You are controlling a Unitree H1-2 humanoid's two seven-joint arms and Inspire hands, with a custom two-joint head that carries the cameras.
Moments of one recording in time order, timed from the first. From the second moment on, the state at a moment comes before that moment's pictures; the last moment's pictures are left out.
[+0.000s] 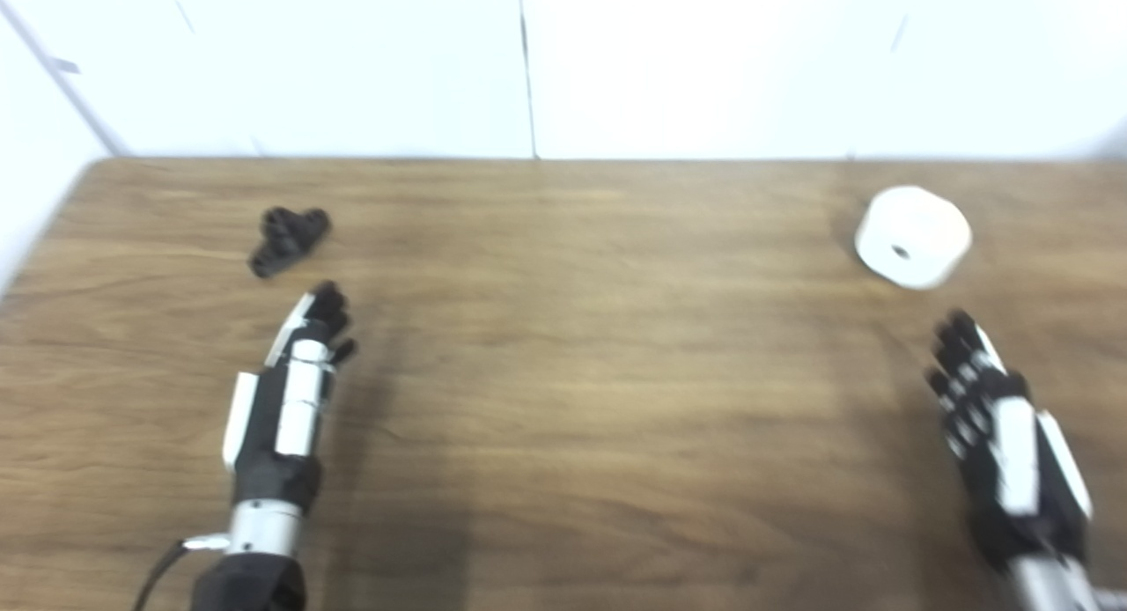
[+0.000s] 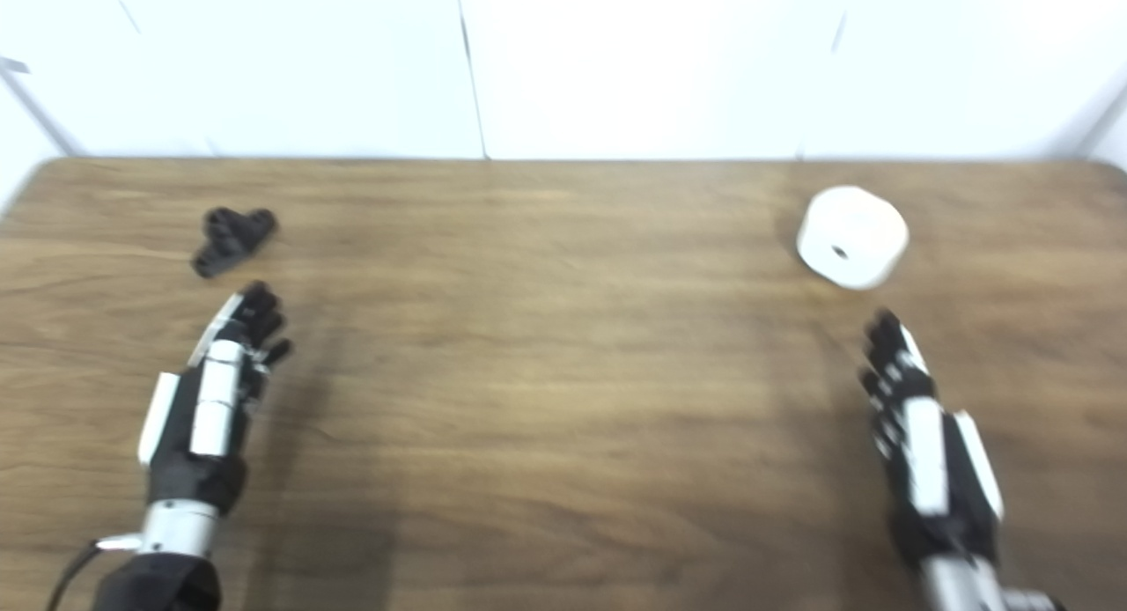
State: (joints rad) left arm 0.27 0.06 0.18 -0.42 -0.09 0.10 -0.01; right arm 0.22 -0.19 -0.14 -0.30 0.19 0.05 0.12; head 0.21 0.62
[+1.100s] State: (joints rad) left arm 0.27 0.05 0.07 -0.29 0.04 -0.04 0.04; right arm 0.20 -0.22 -0.15 -0.18 0.21 -0.08 0.15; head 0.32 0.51
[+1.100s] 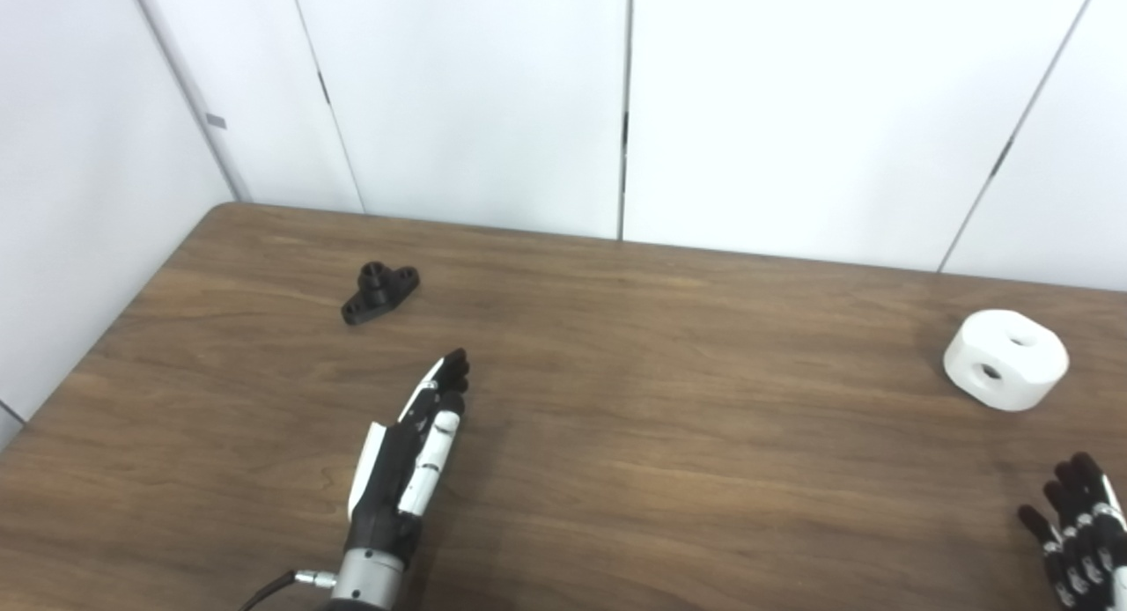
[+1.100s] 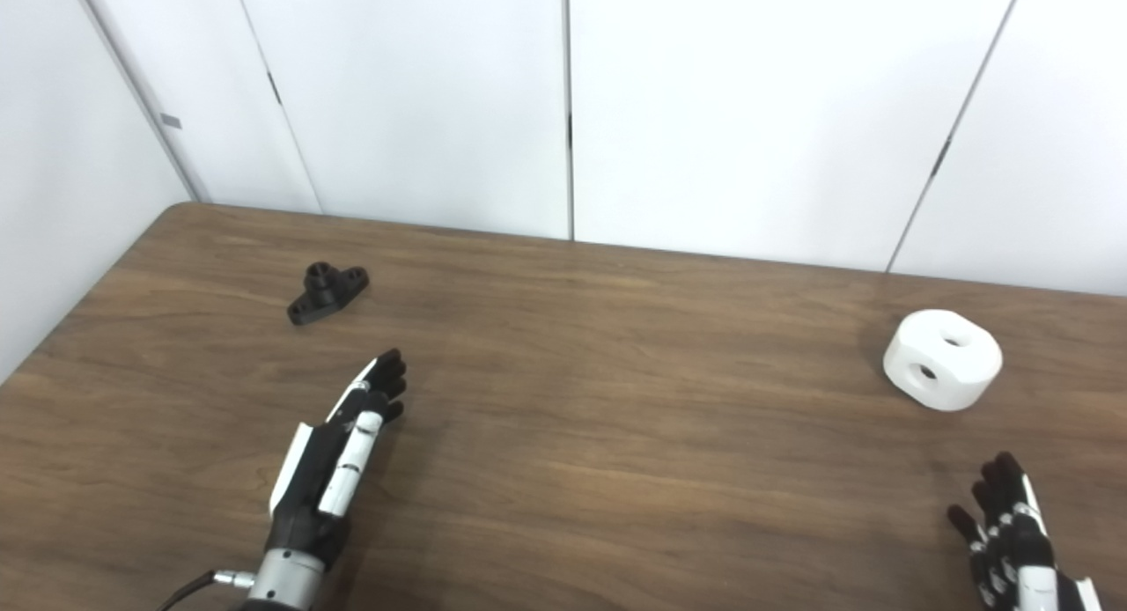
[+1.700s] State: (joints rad) left arm 0.26 0.05 0.06 -0.39 0.17 0.02 0.05; right arm 0.20 -0.22 -0.15 -0.18 0.21 -0.08 0.16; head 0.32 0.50
